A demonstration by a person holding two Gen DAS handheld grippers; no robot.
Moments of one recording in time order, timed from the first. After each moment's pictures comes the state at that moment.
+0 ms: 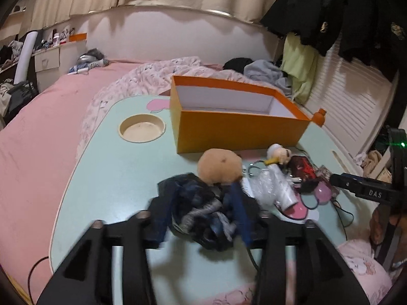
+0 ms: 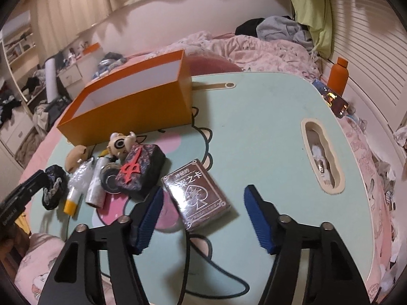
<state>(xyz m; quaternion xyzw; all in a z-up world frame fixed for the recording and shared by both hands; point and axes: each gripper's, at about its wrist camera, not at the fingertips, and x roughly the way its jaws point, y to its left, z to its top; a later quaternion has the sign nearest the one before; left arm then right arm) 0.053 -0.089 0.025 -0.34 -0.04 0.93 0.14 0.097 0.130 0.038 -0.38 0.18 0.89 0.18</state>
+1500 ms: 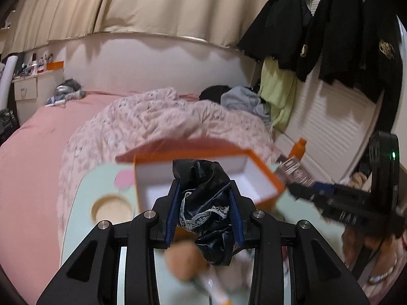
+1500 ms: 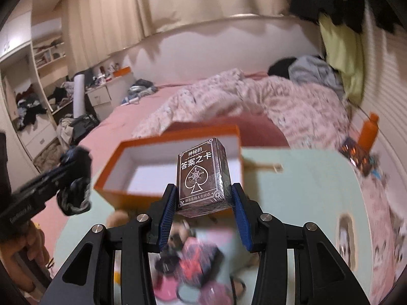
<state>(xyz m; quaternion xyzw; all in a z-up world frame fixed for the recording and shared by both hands) -0.017 -0.054 0.109 -0.26 -0.04 0.94 0.21 0.016 0.118 0.125 -0.28 0.13 0.95 0.11</state>
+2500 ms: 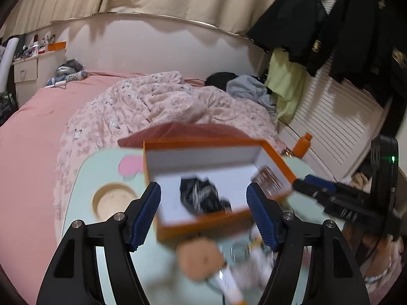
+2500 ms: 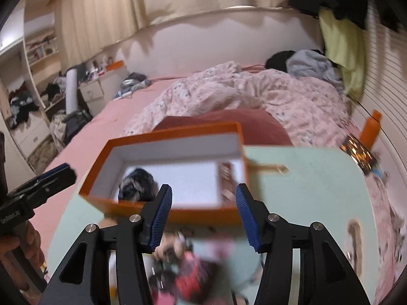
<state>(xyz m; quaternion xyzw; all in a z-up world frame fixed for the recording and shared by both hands) -0.016 -0.081 0.079 -0.32 -0.06 0.92 0.21 0.028 0.131 0.101 -0.30 0.16 0.93 0.13</state>
